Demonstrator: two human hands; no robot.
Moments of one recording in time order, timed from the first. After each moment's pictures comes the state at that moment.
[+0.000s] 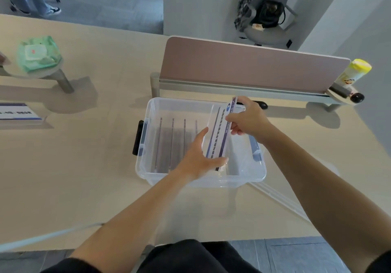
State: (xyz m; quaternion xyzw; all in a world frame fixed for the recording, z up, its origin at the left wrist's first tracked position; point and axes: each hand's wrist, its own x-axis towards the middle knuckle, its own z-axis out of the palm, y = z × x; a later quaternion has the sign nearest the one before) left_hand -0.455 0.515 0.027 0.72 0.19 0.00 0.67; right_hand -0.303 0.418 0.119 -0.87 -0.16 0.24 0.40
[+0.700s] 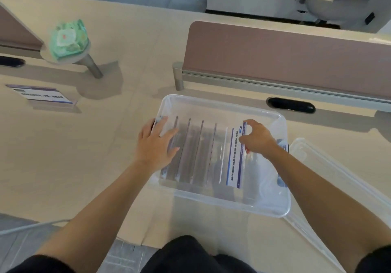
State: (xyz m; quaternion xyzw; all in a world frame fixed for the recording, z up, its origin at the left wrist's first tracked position) left_hand -0.464 0.639 -0.024 0.96 0.29 0.01 0.06; right_hand -0.212 0.445 -0.014 -0.89 -0.18 0.34 0.25
